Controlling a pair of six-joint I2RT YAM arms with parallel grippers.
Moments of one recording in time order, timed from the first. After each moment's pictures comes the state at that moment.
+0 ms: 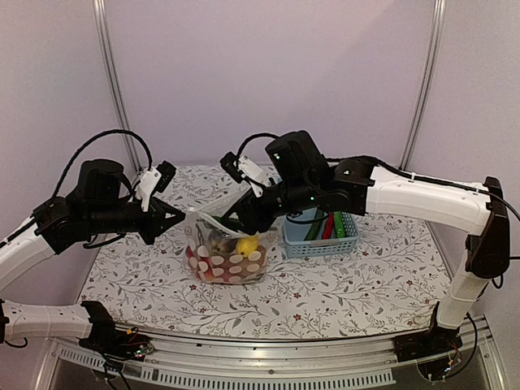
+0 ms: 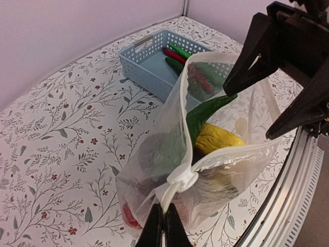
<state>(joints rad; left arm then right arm) -0.71 0.88 0.90 -0.56 0.12 -0.01 1.09 1.76 1.60 -0.40 -0.18 0.12</state>
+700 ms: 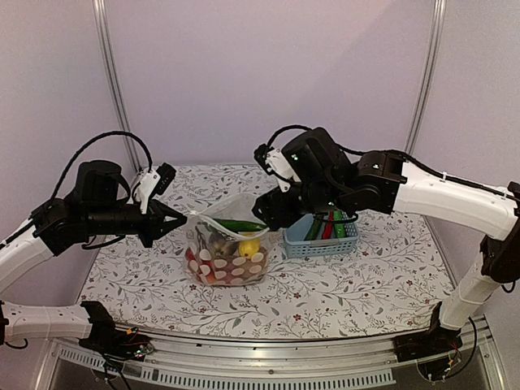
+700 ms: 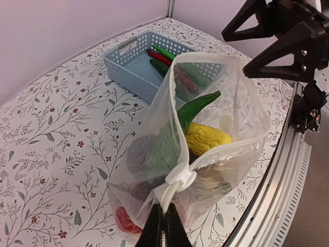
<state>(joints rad) -0.71 0.86 0.89 -0.56 0.20 -0.01 1.12 1.64 1.59 -0.62 0.24 0.23</state>
